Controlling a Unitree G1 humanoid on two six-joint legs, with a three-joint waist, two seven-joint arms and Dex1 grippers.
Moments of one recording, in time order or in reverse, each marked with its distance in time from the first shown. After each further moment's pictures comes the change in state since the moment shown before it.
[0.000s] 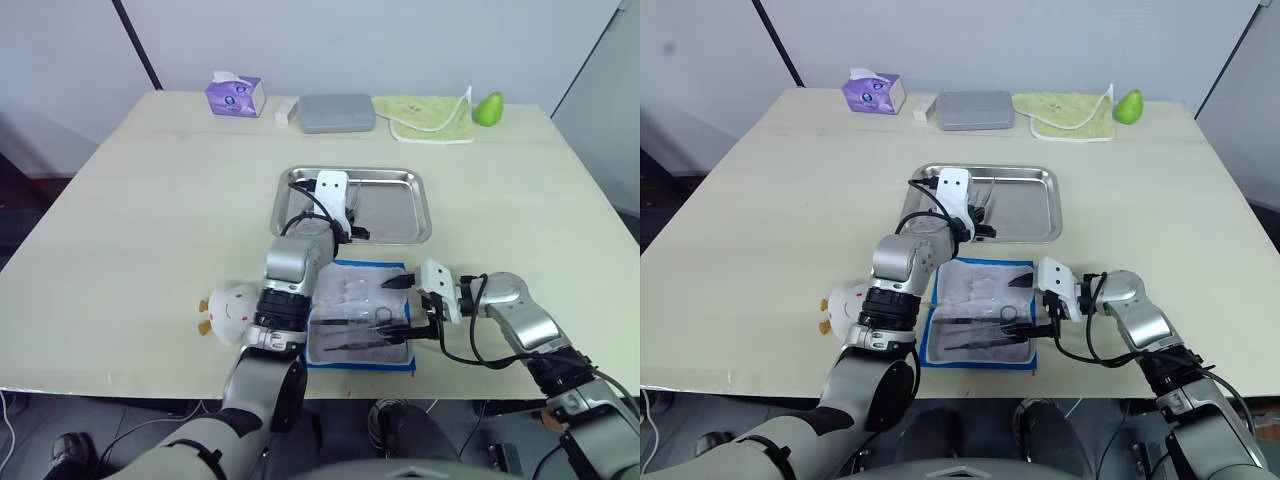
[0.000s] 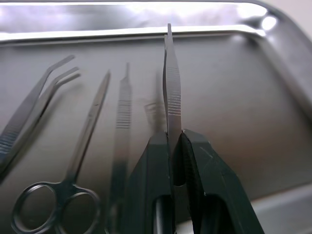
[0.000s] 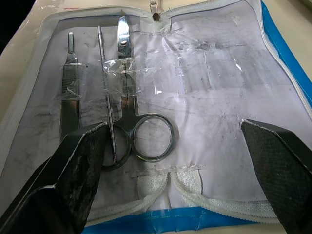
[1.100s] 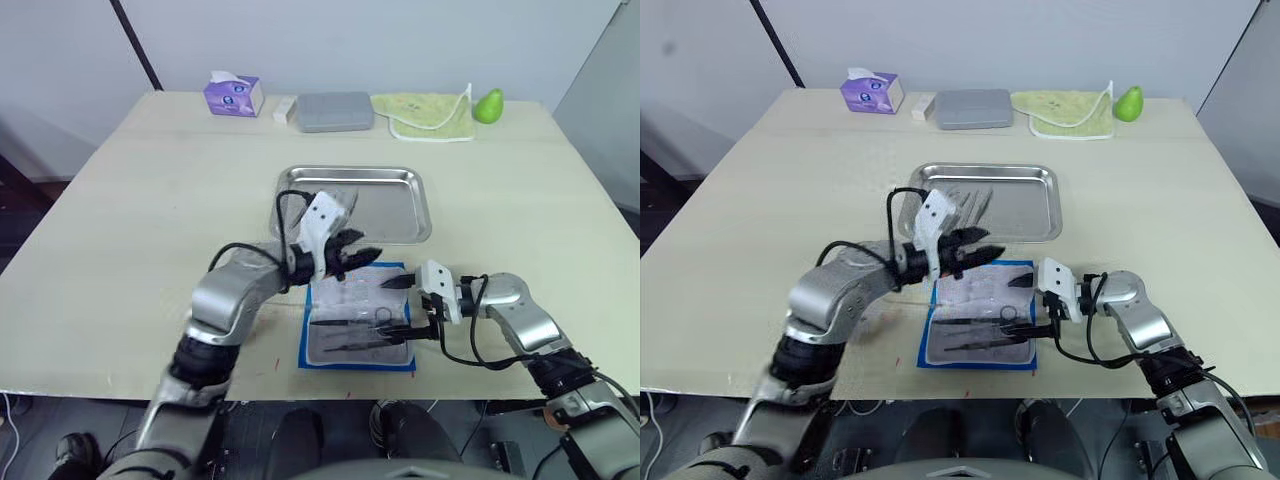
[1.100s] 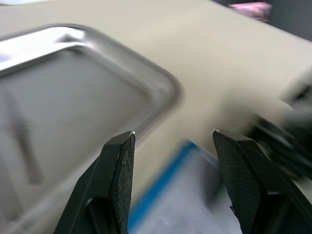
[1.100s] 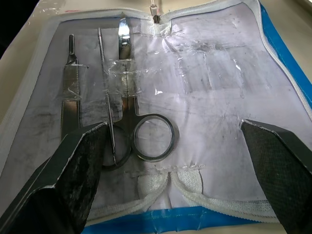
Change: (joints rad) left arm 0.320 0.468 -0.135 -0.560 -0.351 -0.038 -0.810; right arm 0.006 0.010 -0.008 0.002 0.001 -0.019 0.004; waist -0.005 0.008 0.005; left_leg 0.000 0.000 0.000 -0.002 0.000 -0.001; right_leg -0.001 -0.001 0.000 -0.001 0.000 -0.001
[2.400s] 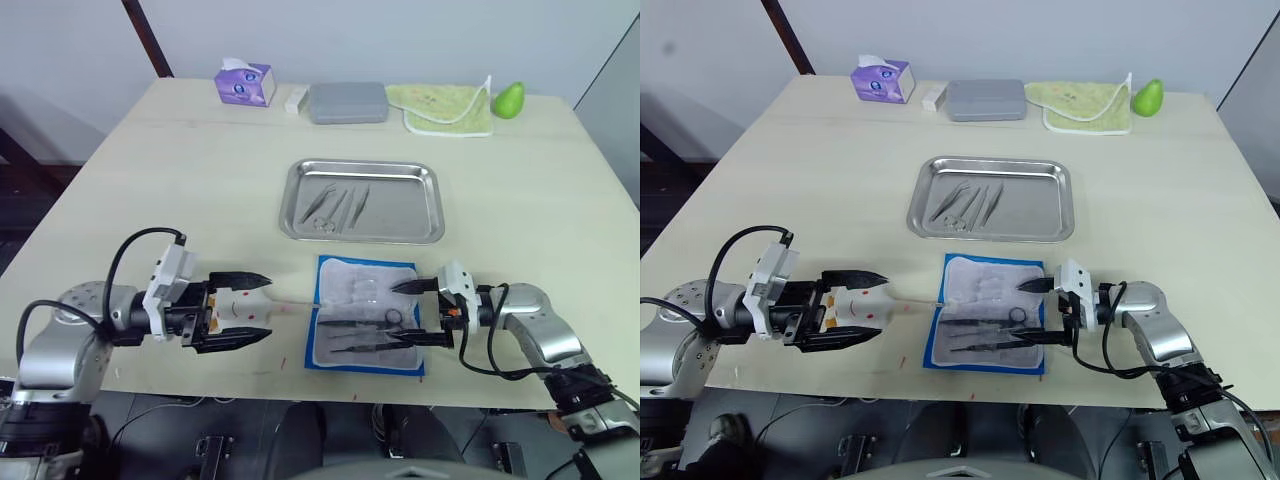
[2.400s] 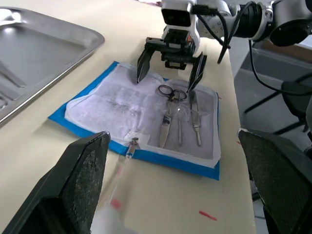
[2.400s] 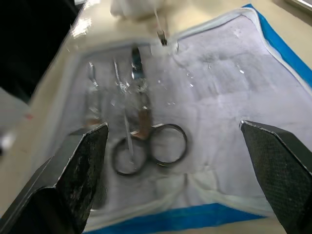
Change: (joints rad) left arm 0.368 0.427 0.309 0.184 -0.157 -0.508 -0.679; right arm 0.120 -0.070 -0.127 -0.176 0.194 0.141 0.053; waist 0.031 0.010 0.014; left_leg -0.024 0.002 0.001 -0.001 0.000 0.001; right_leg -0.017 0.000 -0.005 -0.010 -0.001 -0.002
